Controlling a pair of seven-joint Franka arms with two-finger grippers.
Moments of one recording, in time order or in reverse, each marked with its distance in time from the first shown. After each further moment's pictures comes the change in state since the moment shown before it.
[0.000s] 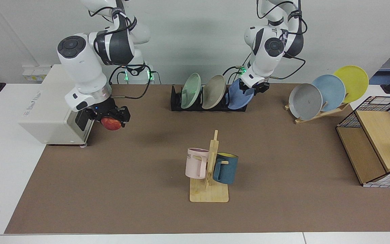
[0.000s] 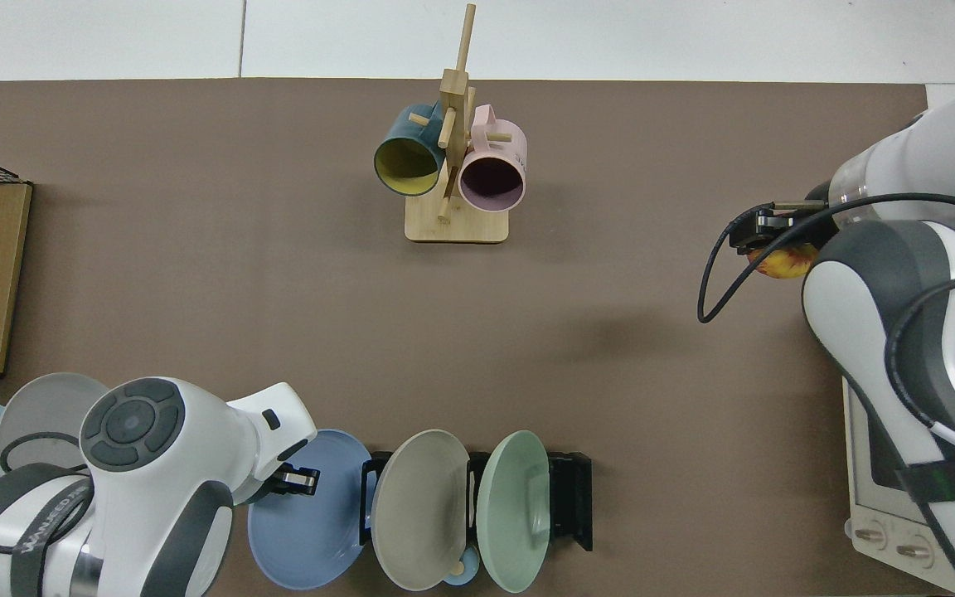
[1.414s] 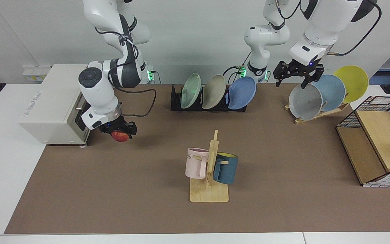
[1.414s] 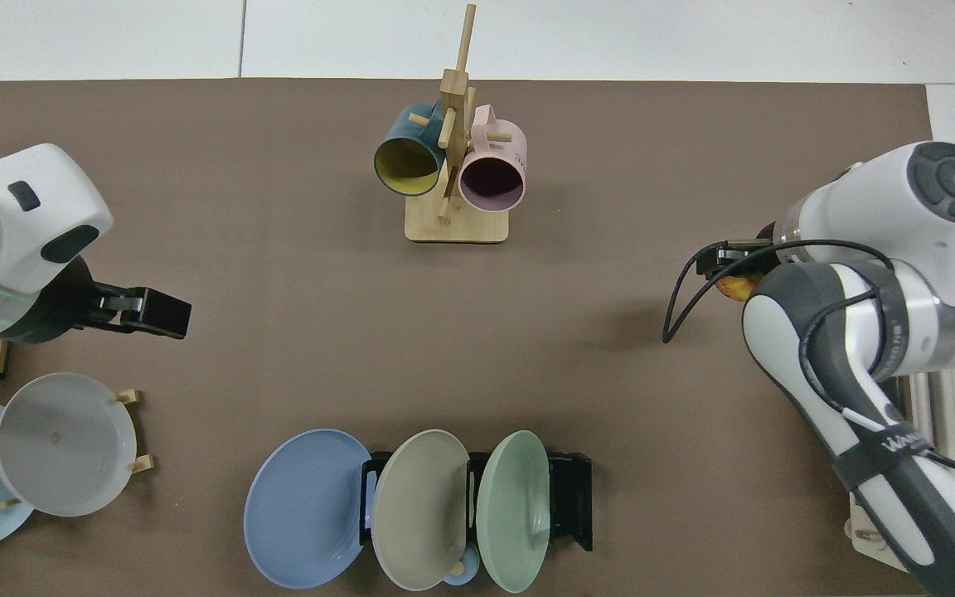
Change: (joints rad) left arm 0.014 0.282 0.169 0.825 0.168 -0.381 -0.007; right arm 0.001 0.016 0.003 -0.190 -0.001 0.192 0.002
